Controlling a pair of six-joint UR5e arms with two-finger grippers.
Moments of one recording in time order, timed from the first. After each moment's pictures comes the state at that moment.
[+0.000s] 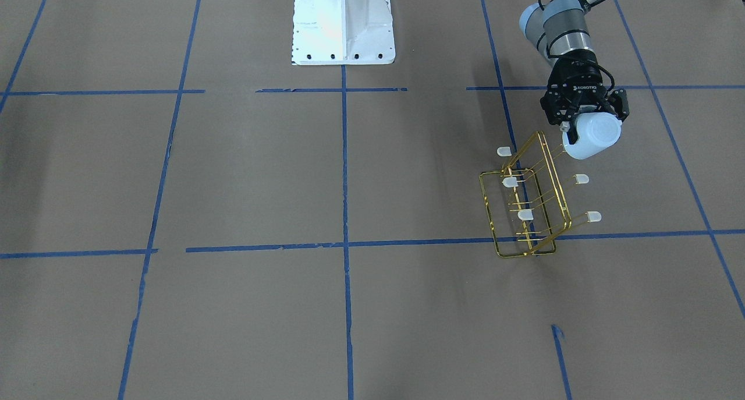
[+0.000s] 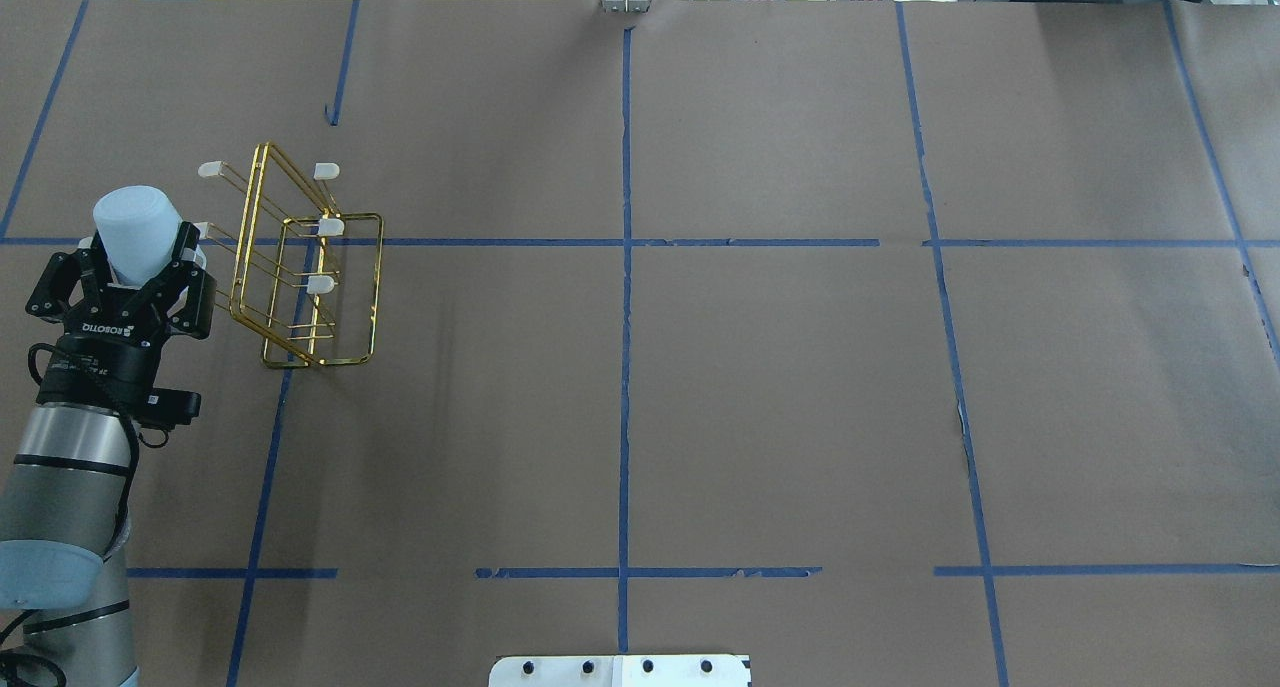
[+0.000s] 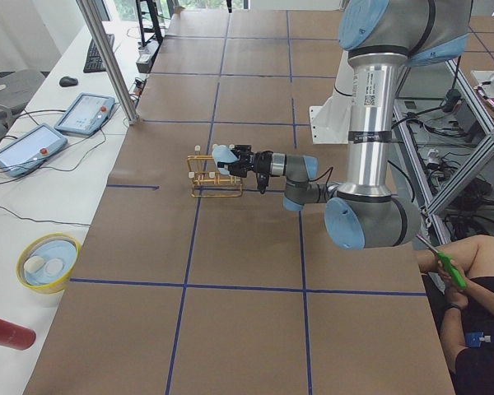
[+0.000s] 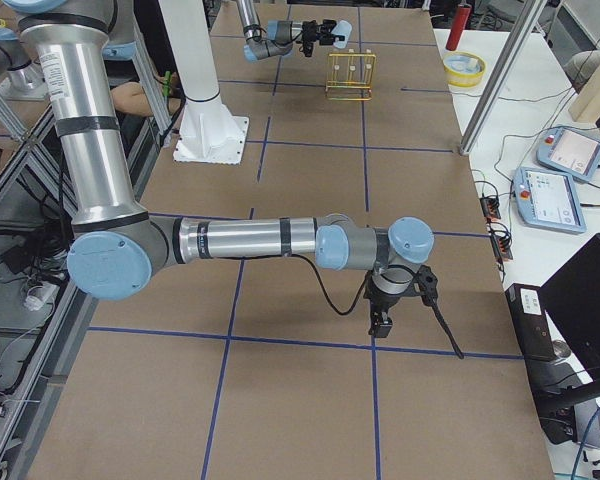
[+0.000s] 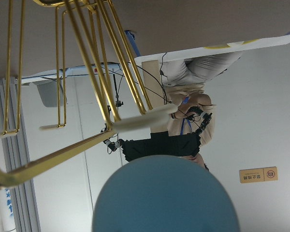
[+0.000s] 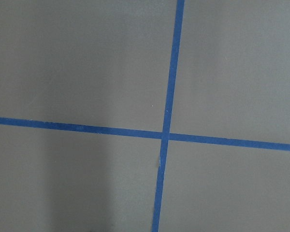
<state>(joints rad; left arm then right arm) -0.30 -1.62 -1.54 -3.39 -0.33 -3.55 1.49 -1.39 1.46 -1.67 2.30 -0.04</state>
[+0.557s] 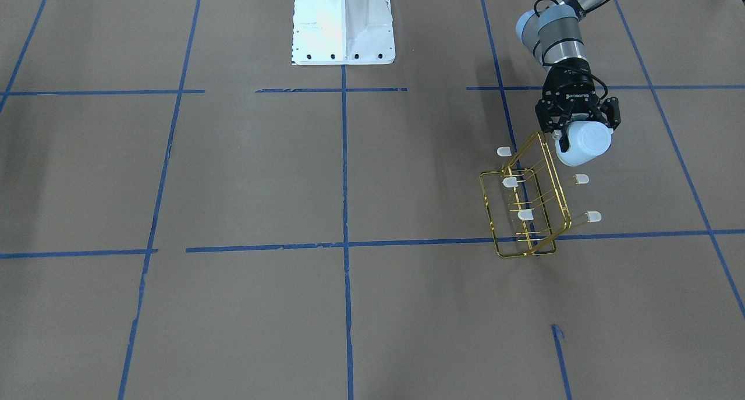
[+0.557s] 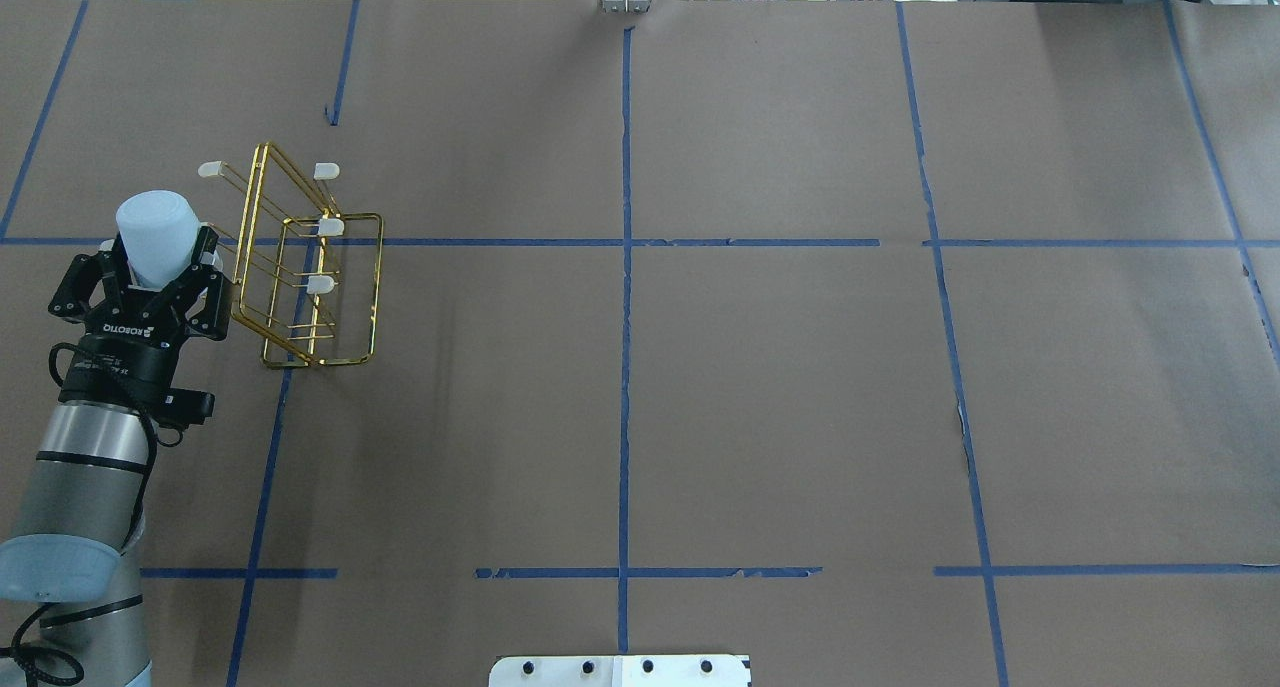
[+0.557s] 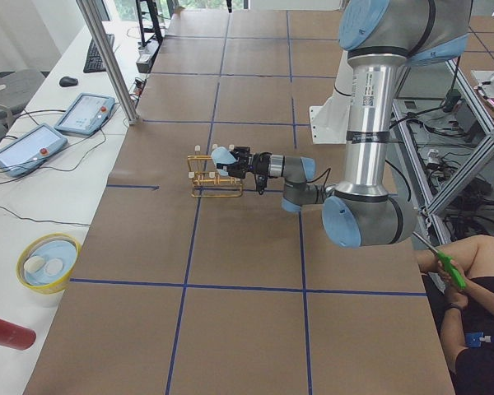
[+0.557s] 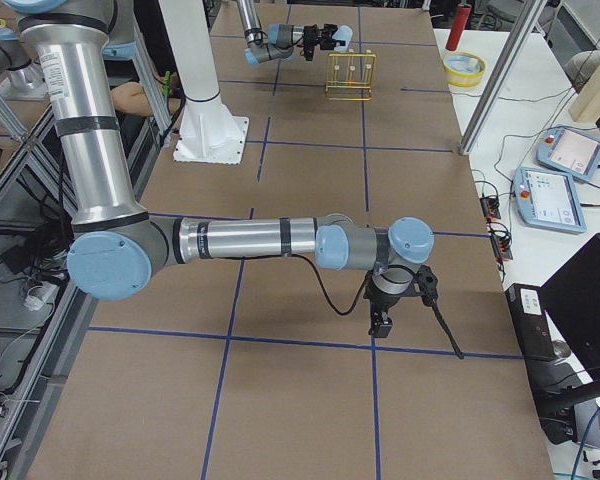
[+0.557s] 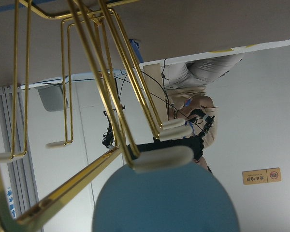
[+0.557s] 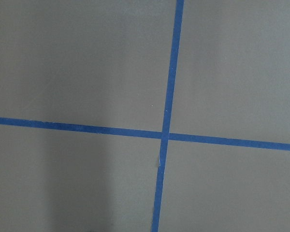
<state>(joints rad) -0.31 -1.64 -1.51 -3.39 -0.35 -3.55 1.49 -1.39 1.46 -1.67 2.30 -0.04</state>
